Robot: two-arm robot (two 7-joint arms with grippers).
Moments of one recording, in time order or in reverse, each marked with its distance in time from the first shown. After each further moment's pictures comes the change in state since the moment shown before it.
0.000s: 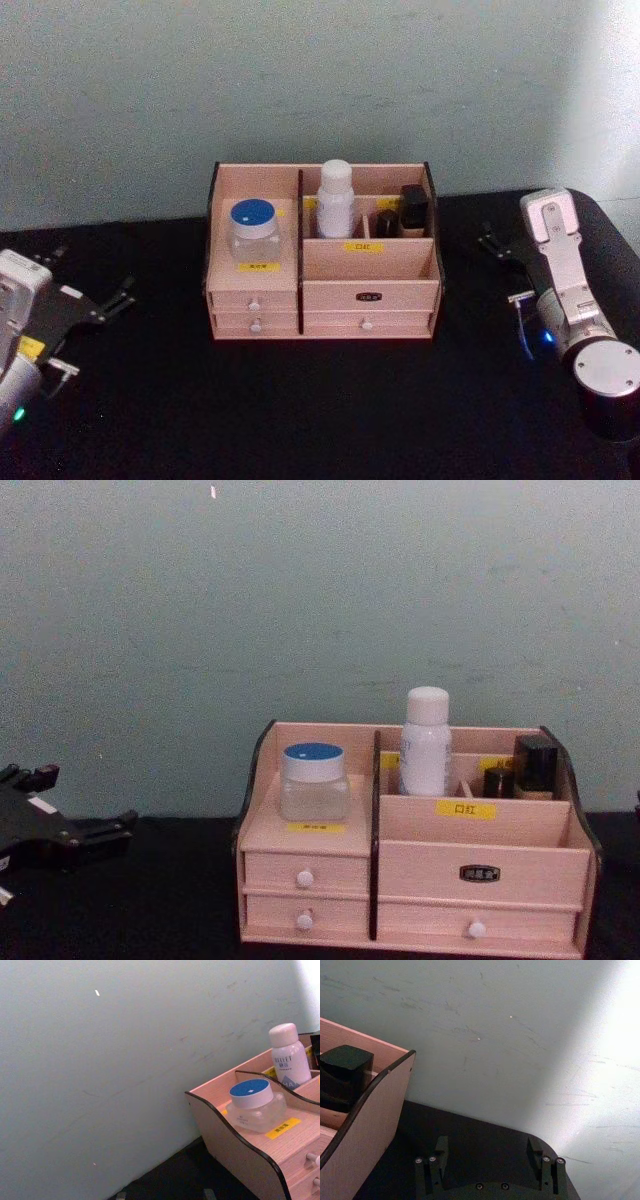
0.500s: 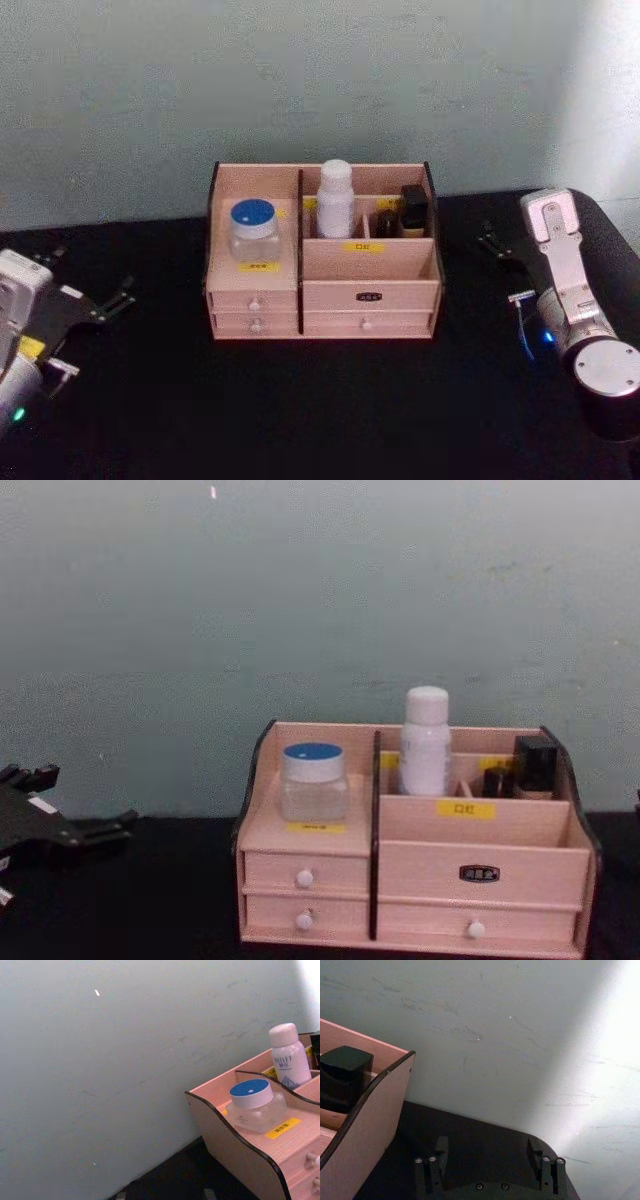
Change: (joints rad) left arm 0.000 0.000 0.000 0.000 0.000 0.000 0.000; right arm 0.000 0.001 0.000 -0.002 0.001 0.000 0.000
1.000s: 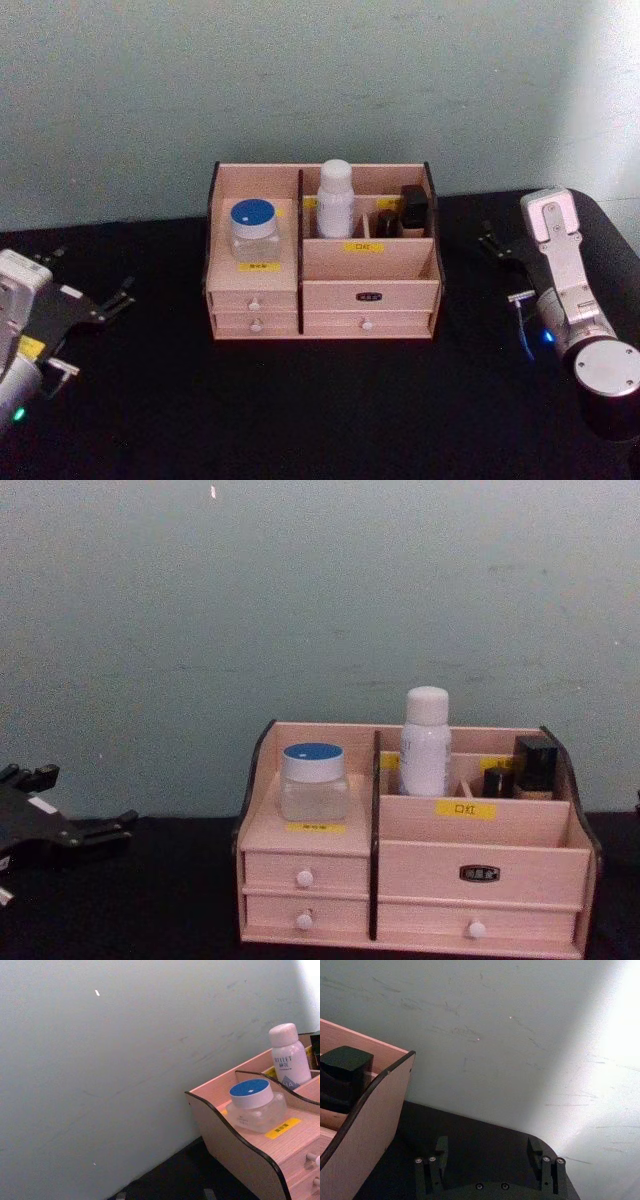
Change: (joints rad) left arm 0.000 0.000 0.000 0.000 0.000 0.000 0.000; right arm 0.000 0.000 0.000 0.000 0.000 0.000 0.000
